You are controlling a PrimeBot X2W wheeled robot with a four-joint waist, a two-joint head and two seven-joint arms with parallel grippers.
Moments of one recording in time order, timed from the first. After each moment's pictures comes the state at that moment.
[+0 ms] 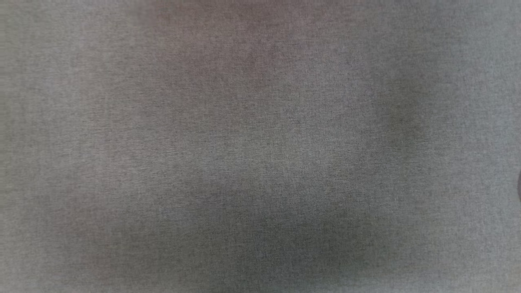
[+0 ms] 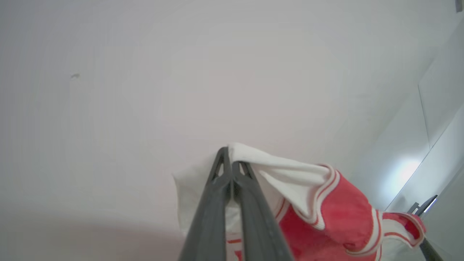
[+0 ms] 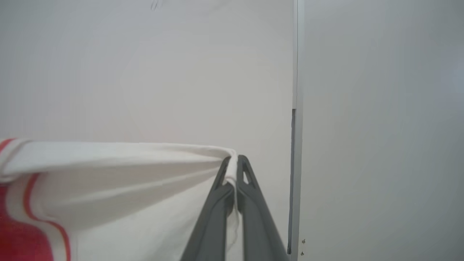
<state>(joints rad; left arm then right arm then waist) -1.58 0.74 -0.77 0.60 -1.68 -0.13 -0.16 -1.47 -0.10 -0.42 0.47 -0.14 0.13 0.03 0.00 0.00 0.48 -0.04</state>
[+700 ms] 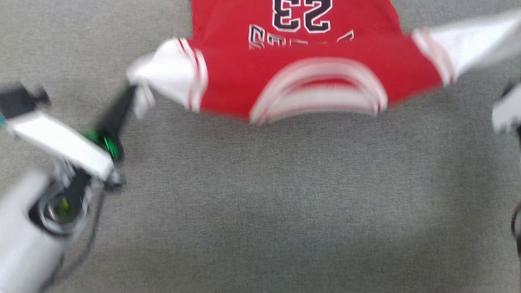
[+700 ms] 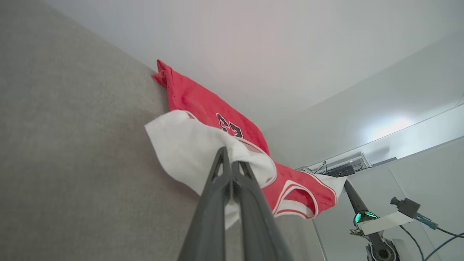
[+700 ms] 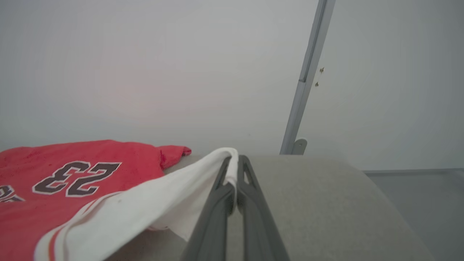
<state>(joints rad) -0.68 0.76 -0.75 0.16 -1.74 -0.13 -0.15 -0.63 -0.23 -0.22 0.26 0.16 0.13 0.10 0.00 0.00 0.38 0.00</state>
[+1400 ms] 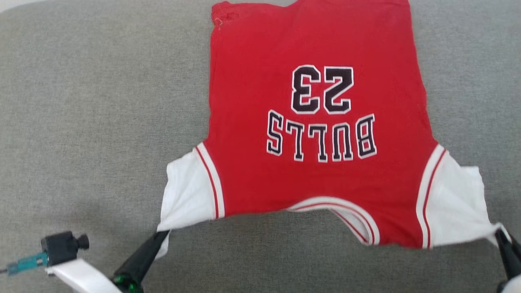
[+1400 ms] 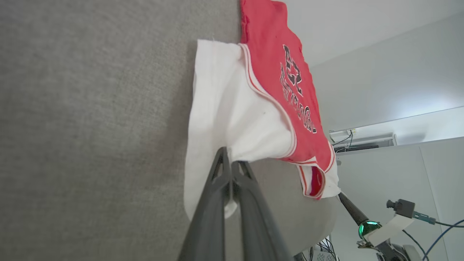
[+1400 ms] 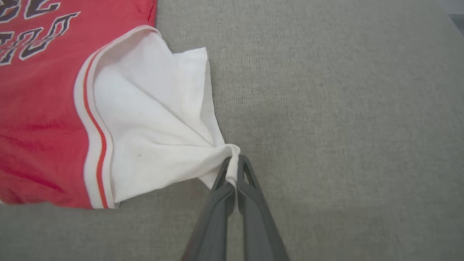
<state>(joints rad) -0.09 0.79 -0.68 -0.07 -1.58 -0.13 -0.17 0.22 -0.21 -0.28 -0.19 0.34 0.13 0.32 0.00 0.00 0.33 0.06</state>
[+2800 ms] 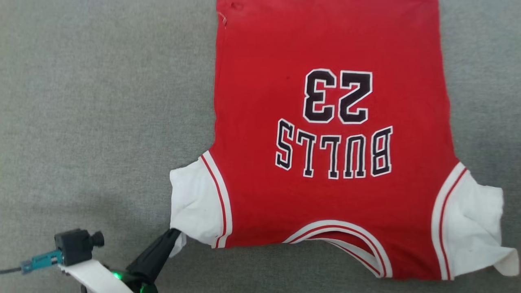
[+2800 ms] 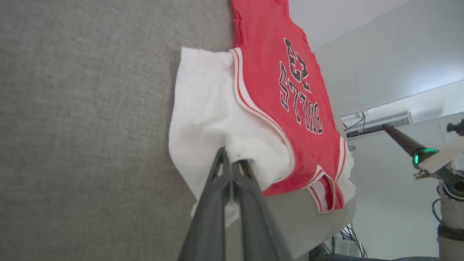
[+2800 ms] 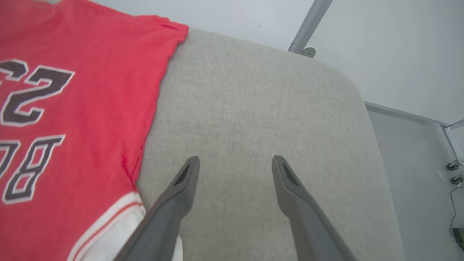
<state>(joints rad) -0.11 0.78 -0.75 -0.09 -1.44 -0.13 -0.25 -0.02 -0.37 -0.33 -0.43 0.26 0.13 0.67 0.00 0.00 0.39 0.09</state>
